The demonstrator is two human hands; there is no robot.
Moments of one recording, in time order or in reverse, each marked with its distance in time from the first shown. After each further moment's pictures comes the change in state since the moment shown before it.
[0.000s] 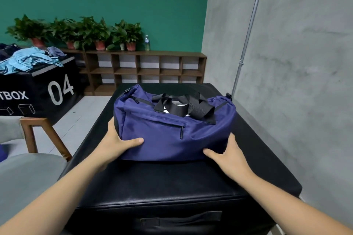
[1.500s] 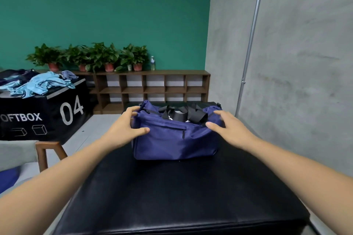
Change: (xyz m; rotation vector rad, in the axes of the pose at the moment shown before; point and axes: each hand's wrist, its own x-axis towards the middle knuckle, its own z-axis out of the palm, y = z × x) left_hand 0.066 0.091 -0.043 0.314 -0.041 0.291; right_hand 0.103 -0.109 -0.072 -0.274 -0.135 -0.307
